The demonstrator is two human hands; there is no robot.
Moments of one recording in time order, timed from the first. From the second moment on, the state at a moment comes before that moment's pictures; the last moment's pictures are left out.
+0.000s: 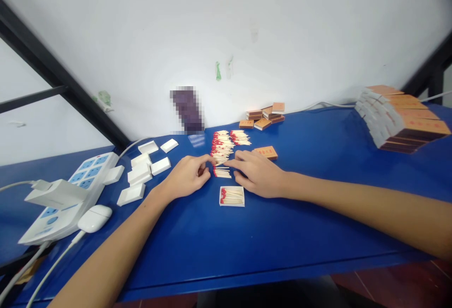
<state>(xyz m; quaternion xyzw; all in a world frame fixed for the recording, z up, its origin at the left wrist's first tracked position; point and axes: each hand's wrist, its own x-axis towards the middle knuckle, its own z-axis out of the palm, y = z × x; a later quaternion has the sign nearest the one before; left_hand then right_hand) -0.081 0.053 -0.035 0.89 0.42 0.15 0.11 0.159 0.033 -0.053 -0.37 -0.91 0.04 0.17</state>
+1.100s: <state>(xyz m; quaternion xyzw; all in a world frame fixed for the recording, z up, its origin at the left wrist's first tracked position) -0.082 0.052 -0.035 0.89 0.42 0.14 0.10 0.158 0.029 -0.048 -0.40 -0.89 0.05 0.20</state>
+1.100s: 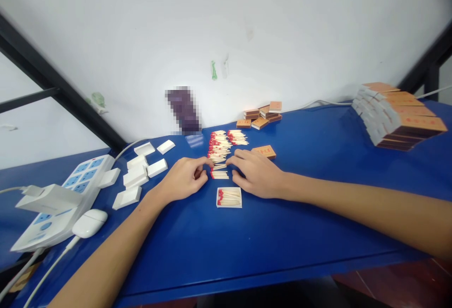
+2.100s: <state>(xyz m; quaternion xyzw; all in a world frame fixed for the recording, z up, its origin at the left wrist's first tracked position) -0.079 0.049 -0.035 0.90 0.40 0.14 0.10 0.160 0.031 -0.049 -0.37 -0.91 0.06 0.17</state>
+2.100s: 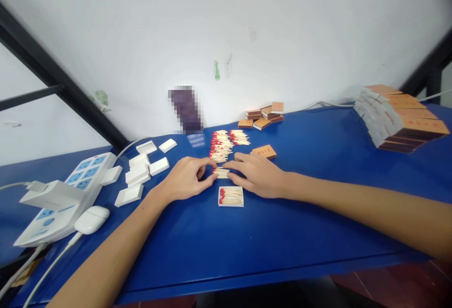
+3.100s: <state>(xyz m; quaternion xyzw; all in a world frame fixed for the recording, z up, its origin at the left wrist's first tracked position) -0.068 0.043 -0.035 0.91 0.39 0.11 0.11 0.157 0.032 -0.049 -0.38 -0.90 0.06 0.20</state>
